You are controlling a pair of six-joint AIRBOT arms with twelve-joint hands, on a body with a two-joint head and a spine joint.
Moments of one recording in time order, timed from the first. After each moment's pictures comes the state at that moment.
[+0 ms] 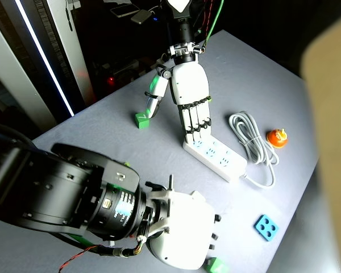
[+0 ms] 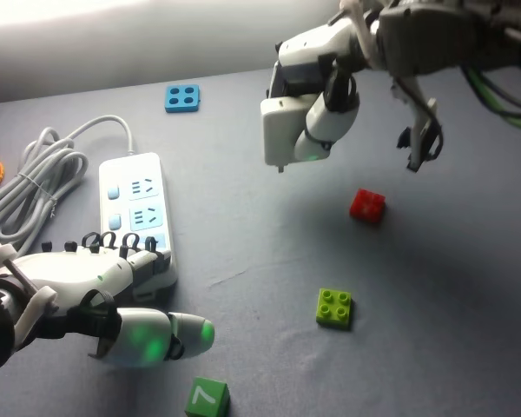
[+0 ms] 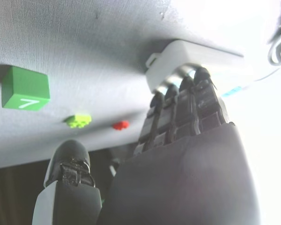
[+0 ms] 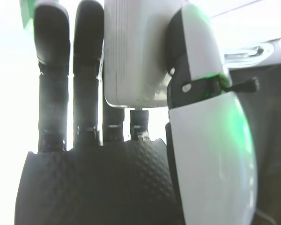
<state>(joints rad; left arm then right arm) 0.59 -0.83 0.69 1.50 0.46 -0.94 -0.09 -1.58 1.74 0.25 -0.31 -1.06</state>
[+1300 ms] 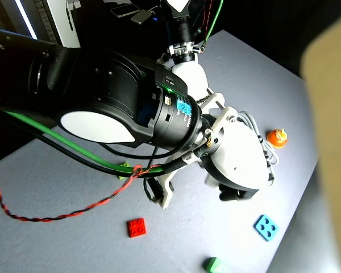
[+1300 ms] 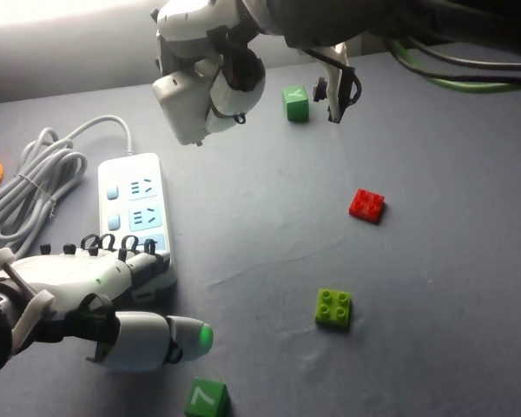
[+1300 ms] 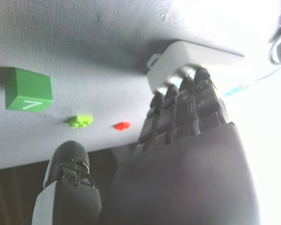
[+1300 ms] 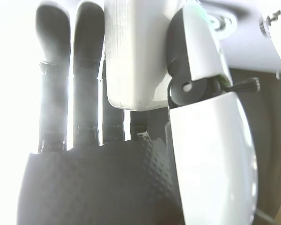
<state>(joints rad) 0.60 -0.83 0.68 1.50 0.46 -0.95 0.02 -1.69 1.65 0.12 -0.26 -1.16</state>
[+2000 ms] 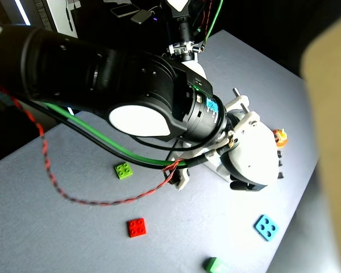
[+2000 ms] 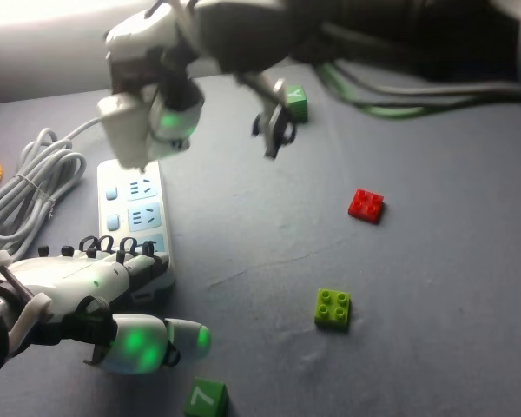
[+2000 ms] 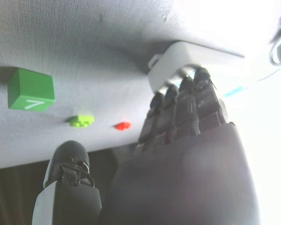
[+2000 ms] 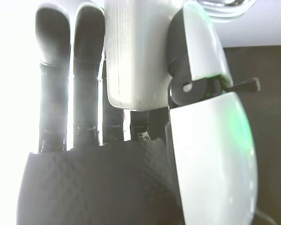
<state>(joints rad) 0.61 -0.82 0.68 1.51 0.46 -0.95 -0.02 -1.88 1.83 0.12 -0.27 -1.02</state>
